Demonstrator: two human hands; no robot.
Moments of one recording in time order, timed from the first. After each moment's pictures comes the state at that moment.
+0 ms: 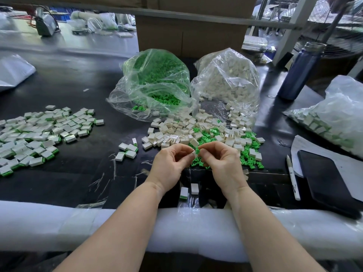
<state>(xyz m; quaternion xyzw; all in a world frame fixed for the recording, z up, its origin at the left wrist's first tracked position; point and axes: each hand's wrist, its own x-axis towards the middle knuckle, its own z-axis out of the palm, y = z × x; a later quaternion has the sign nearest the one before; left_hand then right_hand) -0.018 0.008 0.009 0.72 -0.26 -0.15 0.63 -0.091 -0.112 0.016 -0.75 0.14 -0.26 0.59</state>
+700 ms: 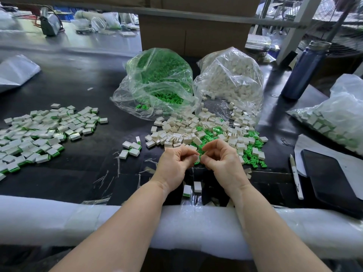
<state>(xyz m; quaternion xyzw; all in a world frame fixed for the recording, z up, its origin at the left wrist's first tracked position) -0.021 0.006 0.009 0.74 -0.27 -0.13 0.60 -0.093 -0.112 0.016 -0.77 0.15 -0.20 0.59</state>
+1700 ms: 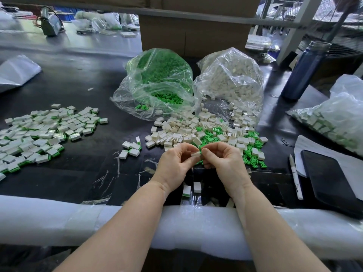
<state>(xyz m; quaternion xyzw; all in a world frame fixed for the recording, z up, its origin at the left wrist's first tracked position) -0.019 0.006 0.005 0.75 -0.30 -0.12 0.59 -0.091 -0.115 0.014 -0.71 0.15 -0.22 0.65</state>
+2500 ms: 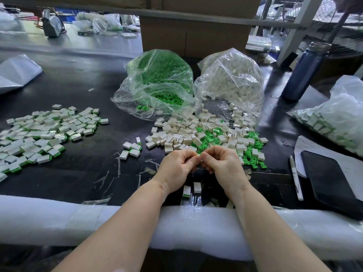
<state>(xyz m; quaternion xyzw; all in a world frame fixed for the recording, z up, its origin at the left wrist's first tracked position) -0.019 0.007 0.006 0.78 -0.32 -0.16 0.52 -0.092 -0.112 0.014 -0.74 0.16 -0.19 0.63</state>
